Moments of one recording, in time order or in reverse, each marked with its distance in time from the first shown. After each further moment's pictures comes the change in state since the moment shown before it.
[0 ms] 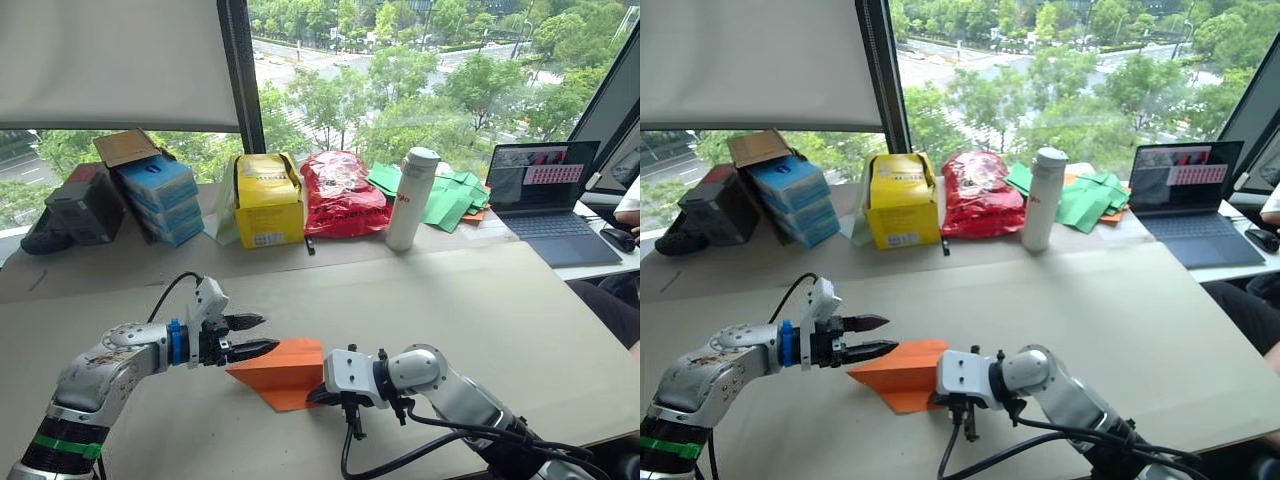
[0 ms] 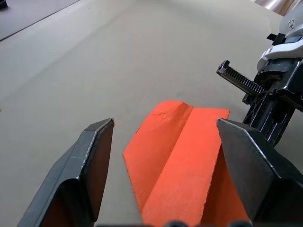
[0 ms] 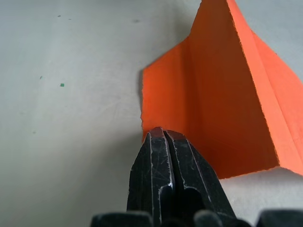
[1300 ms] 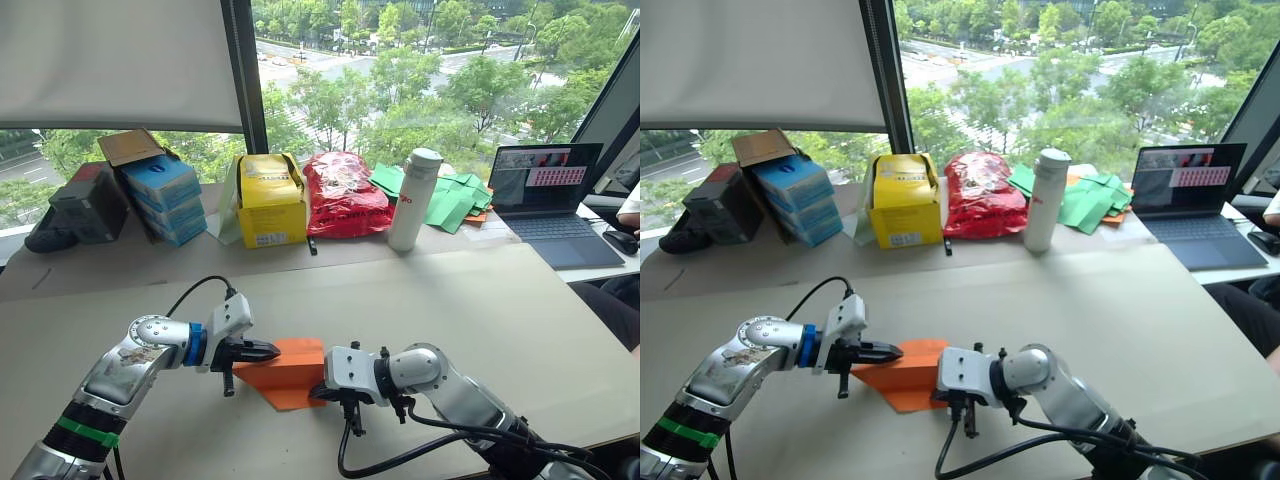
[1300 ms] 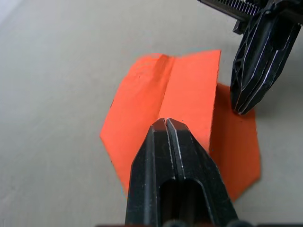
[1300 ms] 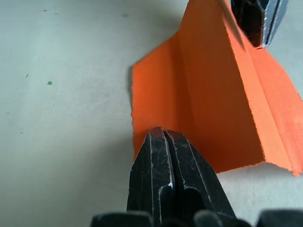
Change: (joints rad) left arm -0.041 0.014 -0.157 0.023 0.225 -0.120 -0.119; right arm 0.003 0.001 -0.009 -0.025 -0.025 0.058 -0.019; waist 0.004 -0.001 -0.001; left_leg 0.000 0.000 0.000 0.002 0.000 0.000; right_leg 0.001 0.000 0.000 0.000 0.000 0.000
